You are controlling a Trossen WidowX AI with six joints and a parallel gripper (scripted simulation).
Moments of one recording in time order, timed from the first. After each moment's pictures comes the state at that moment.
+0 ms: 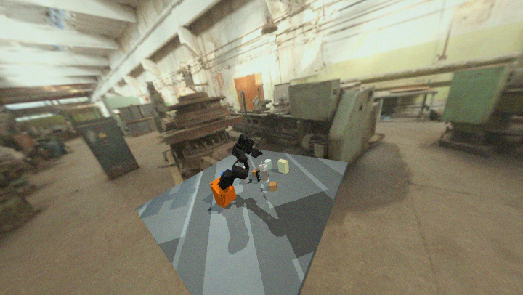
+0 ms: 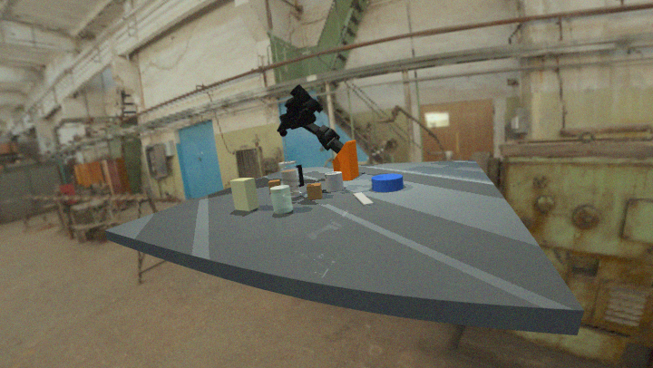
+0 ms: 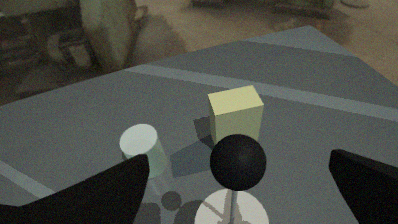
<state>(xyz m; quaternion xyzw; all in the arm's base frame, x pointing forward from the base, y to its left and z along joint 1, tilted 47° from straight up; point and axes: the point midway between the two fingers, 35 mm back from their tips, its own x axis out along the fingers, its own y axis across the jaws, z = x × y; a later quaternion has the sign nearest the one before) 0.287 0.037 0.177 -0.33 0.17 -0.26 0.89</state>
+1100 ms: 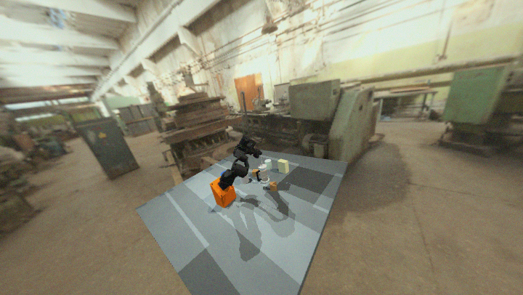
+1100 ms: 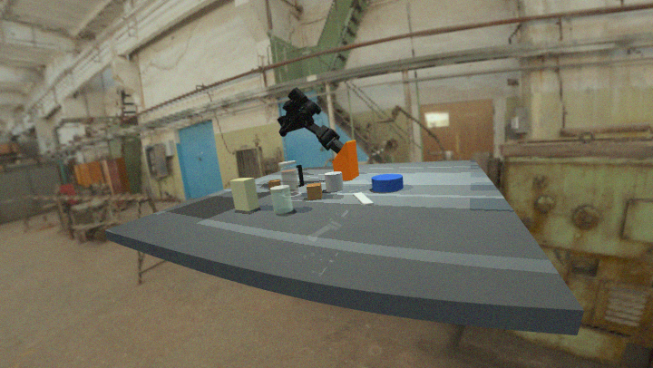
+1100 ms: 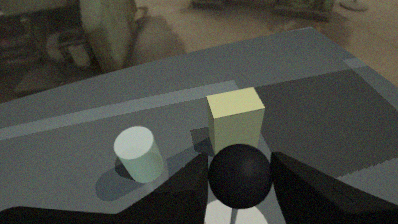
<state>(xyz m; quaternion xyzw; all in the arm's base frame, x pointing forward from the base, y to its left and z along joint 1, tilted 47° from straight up) 0.298 0.027 0.174 -0.34 0.17 -0.26 0.89</state>
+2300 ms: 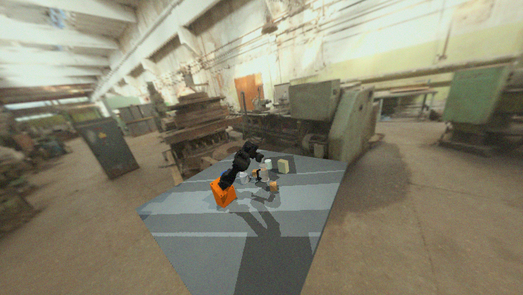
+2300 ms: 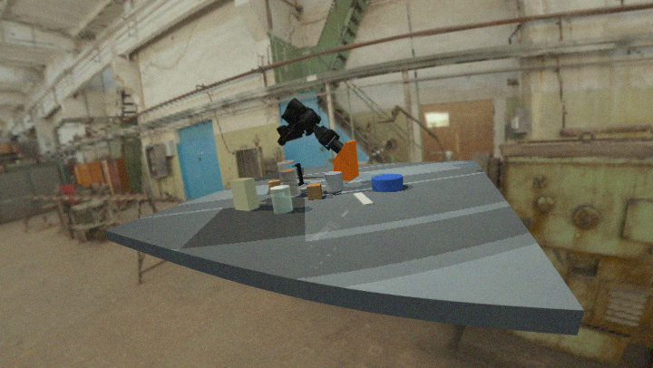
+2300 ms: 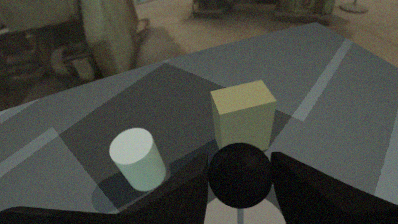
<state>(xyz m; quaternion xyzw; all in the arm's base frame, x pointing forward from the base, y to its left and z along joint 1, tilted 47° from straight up) 0.314 -0.001 0.148 -0.32 0.15 -0.25 0.90</state>
